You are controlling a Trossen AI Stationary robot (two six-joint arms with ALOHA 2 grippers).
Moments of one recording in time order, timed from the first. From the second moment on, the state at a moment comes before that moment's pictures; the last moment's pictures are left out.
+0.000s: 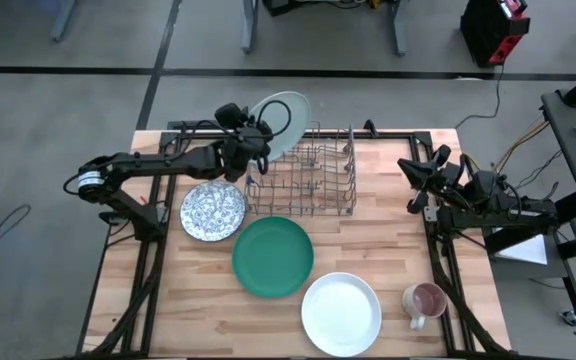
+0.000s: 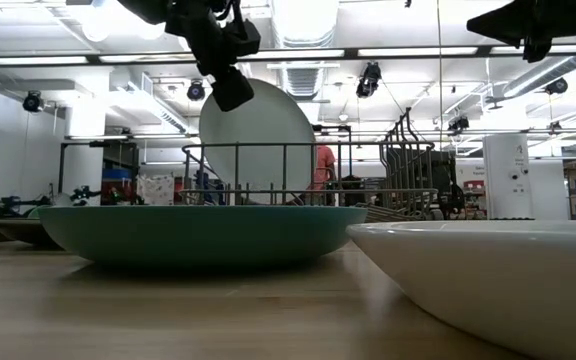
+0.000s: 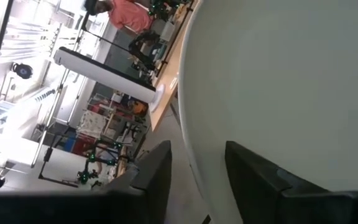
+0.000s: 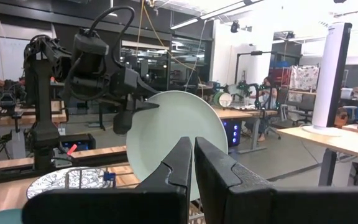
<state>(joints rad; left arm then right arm) 0.28 1.52 1.15 -0.01 -1.16 0.69 -0.02 0.13 0.34 0.01 0.47 -0.18</state>
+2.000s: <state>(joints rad) 0.22 1.52 1.21 -0.13 -1.19 0.39 -0.02 0.13 0.34 0.01 0.47 -0.18</state>
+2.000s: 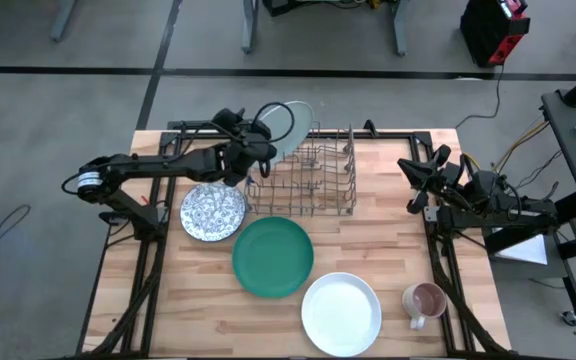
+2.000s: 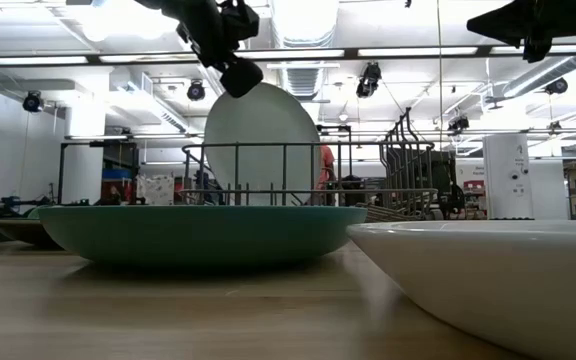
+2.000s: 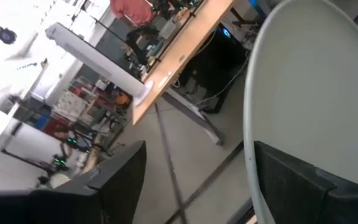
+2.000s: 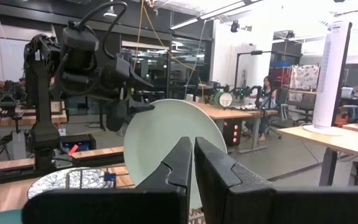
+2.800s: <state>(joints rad) 0.21 1.52 1.21 -0.45 -1.17 0.03 -0.02 0.13 0.34 0.01 0.47 -0.18</state>
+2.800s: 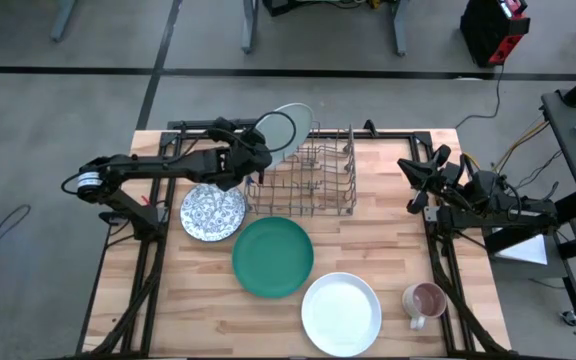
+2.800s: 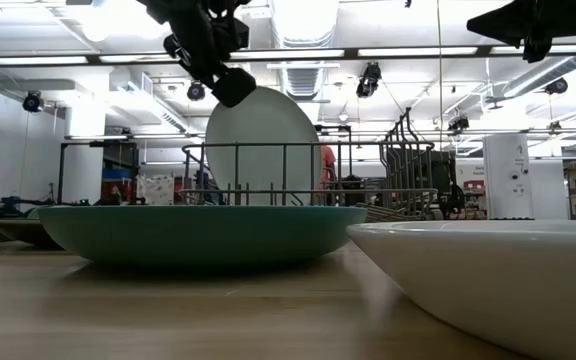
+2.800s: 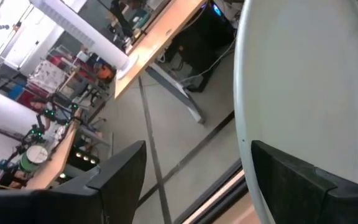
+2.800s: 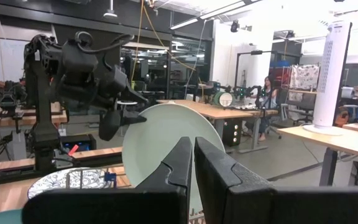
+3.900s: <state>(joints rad) 0.18 1.51 1.21 -0.71 -1.01 -0.21 -0.02 0.13 0.34 0.01 0.47 -0.18</state>
